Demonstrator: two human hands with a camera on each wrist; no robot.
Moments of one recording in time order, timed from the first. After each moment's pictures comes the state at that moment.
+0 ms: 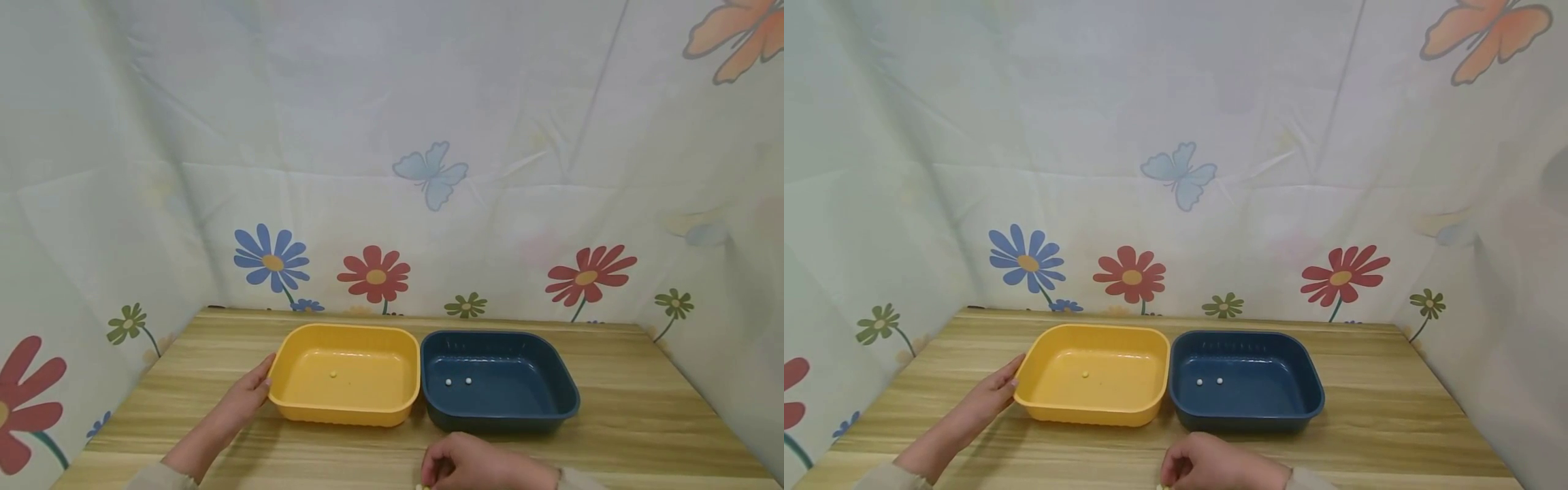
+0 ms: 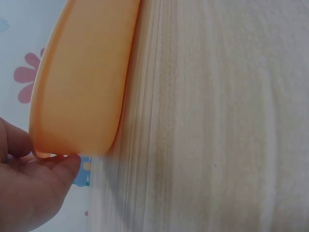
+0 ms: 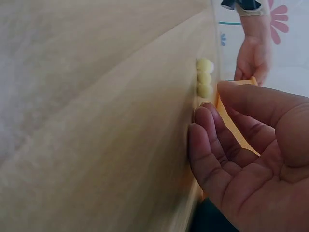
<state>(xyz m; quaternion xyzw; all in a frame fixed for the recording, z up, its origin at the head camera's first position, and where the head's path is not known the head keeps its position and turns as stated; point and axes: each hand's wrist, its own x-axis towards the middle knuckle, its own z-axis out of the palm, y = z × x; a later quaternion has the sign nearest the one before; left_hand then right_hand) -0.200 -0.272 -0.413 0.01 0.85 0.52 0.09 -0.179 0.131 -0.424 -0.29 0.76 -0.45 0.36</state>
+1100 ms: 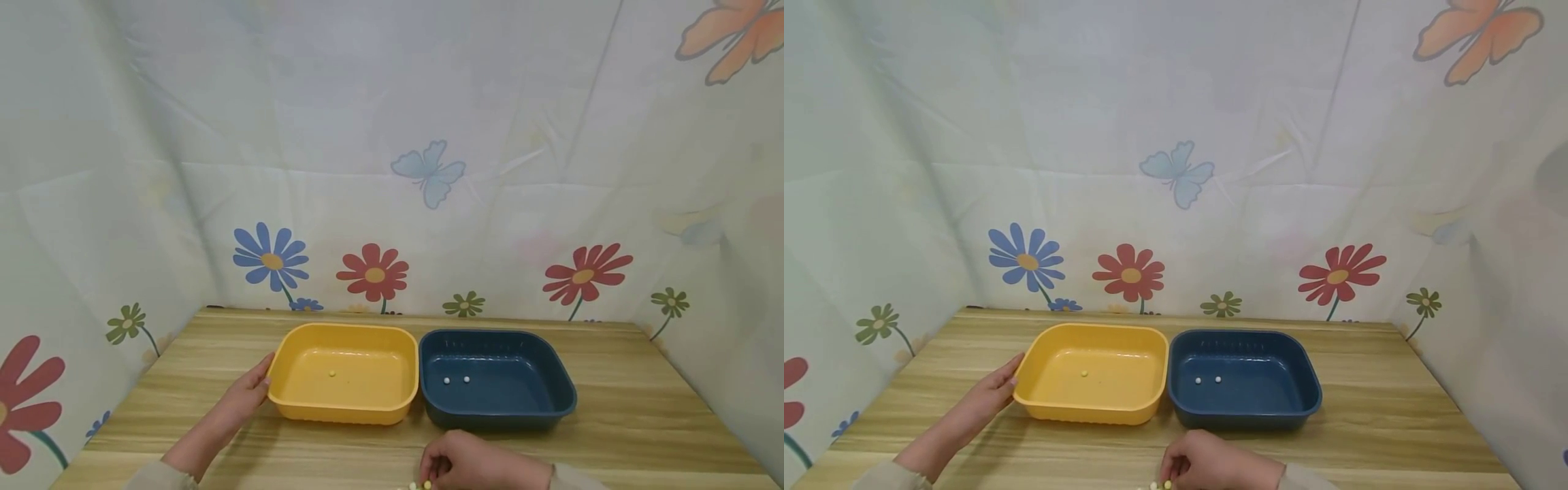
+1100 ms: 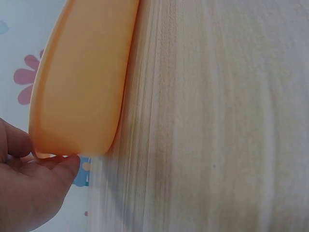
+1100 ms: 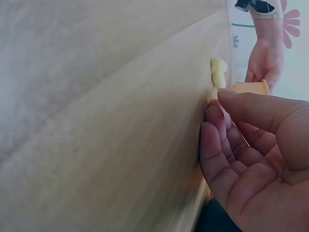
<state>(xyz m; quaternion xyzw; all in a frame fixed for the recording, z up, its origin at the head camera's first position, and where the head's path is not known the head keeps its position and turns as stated) -0.200 -0.273 -0.416 0.01 0.85 0.52 0.09 -0.205 0.136 -0.480 -0.35 0.78 -0.40 0.32</state>
